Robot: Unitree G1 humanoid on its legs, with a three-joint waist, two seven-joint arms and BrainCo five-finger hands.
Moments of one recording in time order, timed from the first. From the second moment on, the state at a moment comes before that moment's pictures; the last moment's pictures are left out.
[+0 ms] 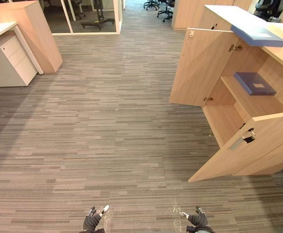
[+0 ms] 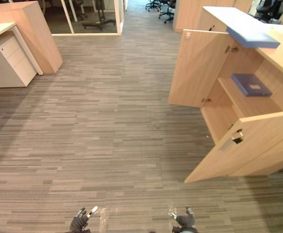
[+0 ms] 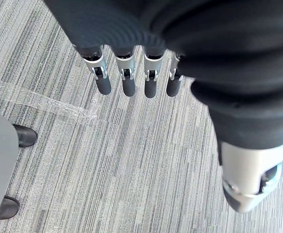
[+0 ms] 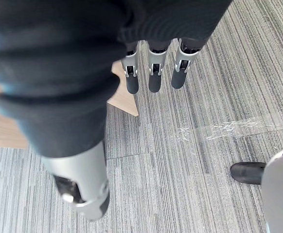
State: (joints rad) left arm 0.17 0.06 0.03 0.98 -0.25 -0.24 0.14; right arm 0.12 -0.02 -0.10 0.95 -0.02 -0.09 -0.29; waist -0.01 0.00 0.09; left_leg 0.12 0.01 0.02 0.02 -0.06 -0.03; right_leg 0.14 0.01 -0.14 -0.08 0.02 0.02
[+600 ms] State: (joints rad) left arm 0.13 0.05 0.07 1.03 -0.15 -0.22 0.20; right arm 0.10 -0.01 -0.14 1.00 0.01 -0.10 -0.29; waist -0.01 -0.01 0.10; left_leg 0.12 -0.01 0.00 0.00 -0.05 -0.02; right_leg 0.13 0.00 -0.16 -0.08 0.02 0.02
